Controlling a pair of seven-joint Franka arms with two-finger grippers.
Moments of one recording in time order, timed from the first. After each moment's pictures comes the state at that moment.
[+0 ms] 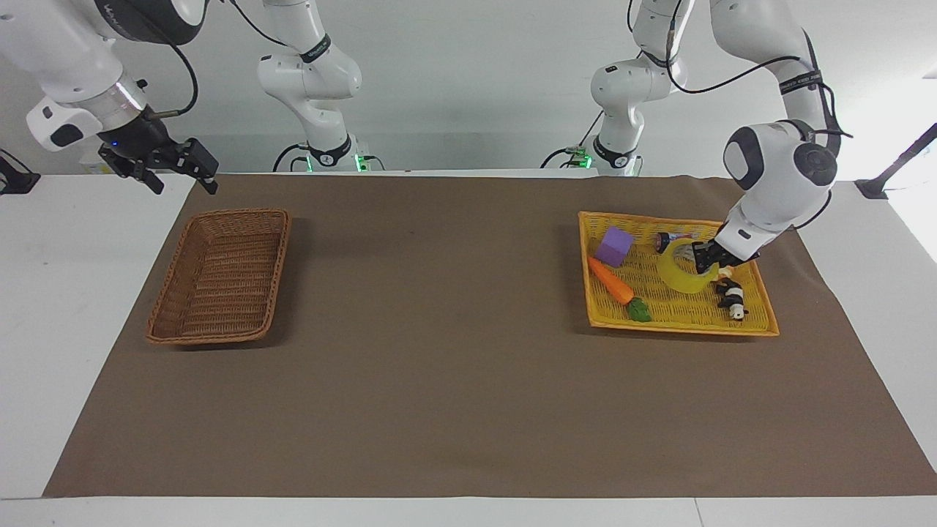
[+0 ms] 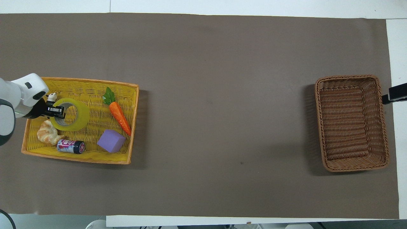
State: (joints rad) left arm 0.15 0.01 -0.14 -2.11 0.00 2.02 0.16; right arm -0.04 -0.05 -0.14 -1.63 0.04 1.48 -0.10
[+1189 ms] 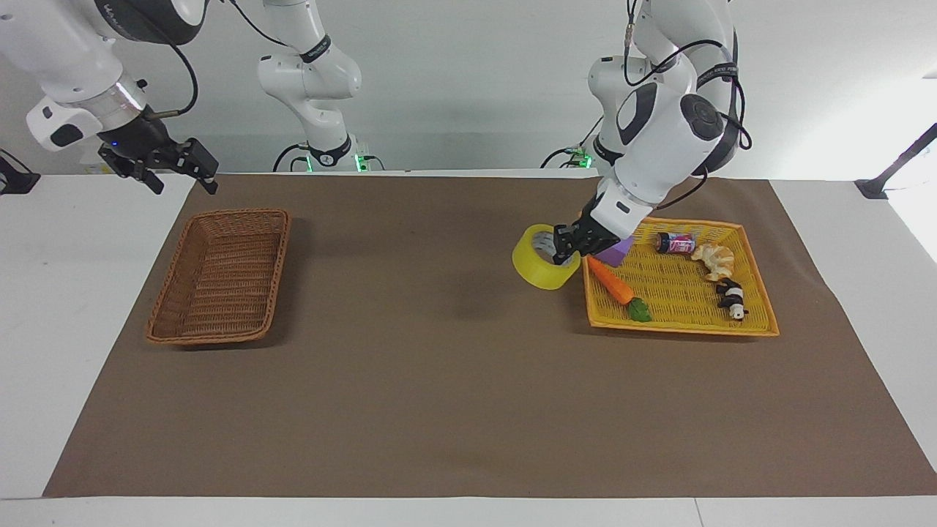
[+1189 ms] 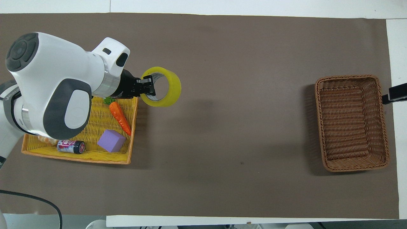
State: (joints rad) left arm -0.32 0.09 -0.16 -1.83 -0.36 2.03 -0.43; right arm -0.05 -0.05 -0.14 -1.63 0.04 1.48 -0.10
